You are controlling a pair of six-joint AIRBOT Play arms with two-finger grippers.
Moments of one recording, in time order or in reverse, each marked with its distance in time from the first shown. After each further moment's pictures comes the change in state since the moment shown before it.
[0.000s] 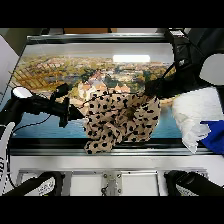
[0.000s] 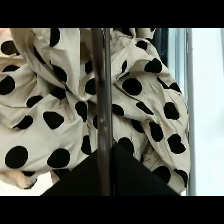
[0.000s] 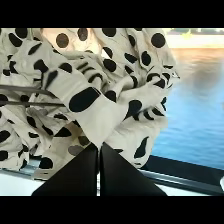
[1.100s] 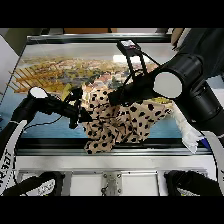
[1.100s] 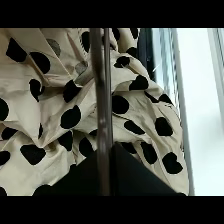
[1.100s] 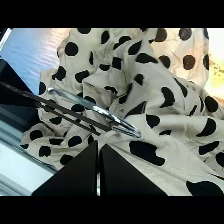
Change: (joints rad) left arm -0.132 -0.060 0.000 -0.008 0.049 0.007; right arm 0.222 -0.103 0.000 0.105 -0.214 -0.007
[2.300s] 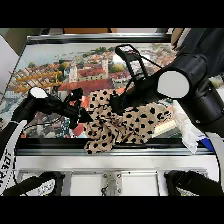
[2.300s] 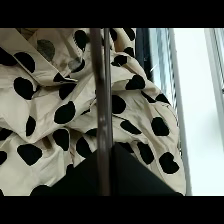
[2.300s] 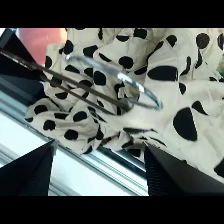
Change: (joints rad) left arm 0.000 0.000 0.000 0.000 -0.008 -0.002; right arm -0.013 0.023 0.002 0.055 0.095 -0.051
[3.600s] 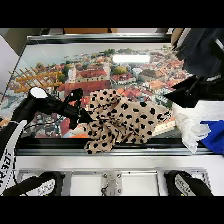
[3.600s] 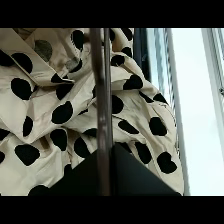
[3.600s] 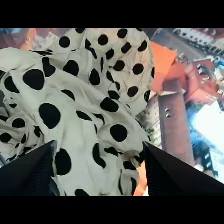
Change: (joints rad) left arm 0.000 0.000 0.000 0.001 -0.008 0.000; right arm -1.014 0.306 -0.502 0.792 -0.058 -1.190
